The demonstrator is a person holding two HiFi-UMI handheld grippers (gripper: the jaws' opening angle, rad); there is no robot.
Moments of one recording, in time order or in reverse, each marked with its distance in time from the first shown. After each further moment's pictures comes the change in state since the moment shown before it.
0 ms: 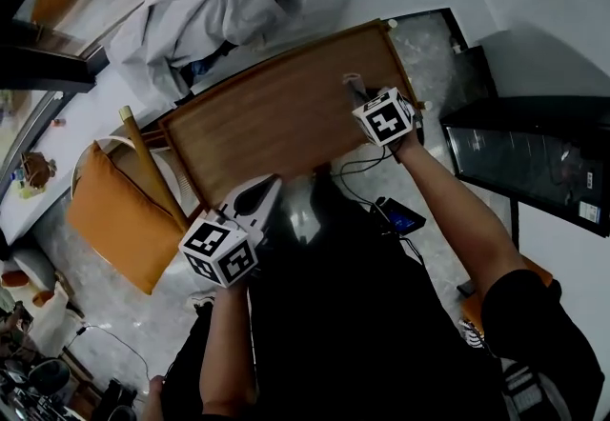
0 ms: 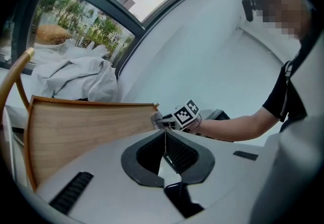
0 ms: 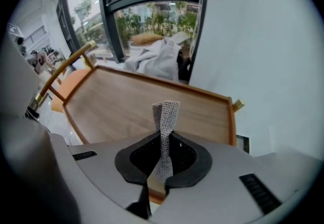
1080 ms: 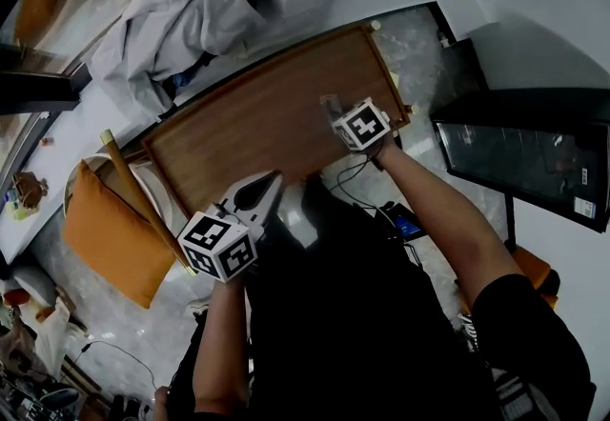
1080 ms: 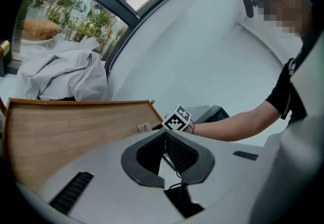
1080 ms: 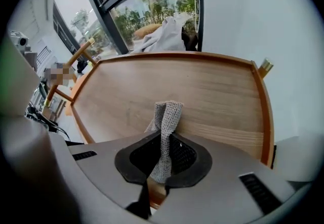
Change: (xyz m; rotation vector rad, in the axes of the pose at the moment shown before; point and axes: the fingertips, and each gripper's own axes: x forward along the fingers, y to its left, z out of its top) left arm 0.053 0.001 0.006 0.024 0.060 -0.058; right arm 0.049 0.023 -0.040 0.084 0.096 0.190
